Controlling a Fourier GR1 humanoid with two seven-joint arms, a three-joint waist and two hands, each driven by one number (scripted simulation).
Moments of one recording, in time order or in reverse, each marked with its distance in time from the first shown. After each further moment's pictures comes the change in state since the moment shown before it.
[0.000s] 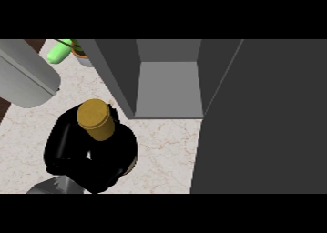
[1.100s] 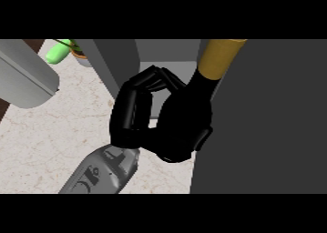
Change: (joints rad) left arm -0.419 -0.008 -0.305 0.174 -0.012 0.561 0.111; right arm -0.005 0.018 -0.011 0.006 -0.007 0.021 -0.012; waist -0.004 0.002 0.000
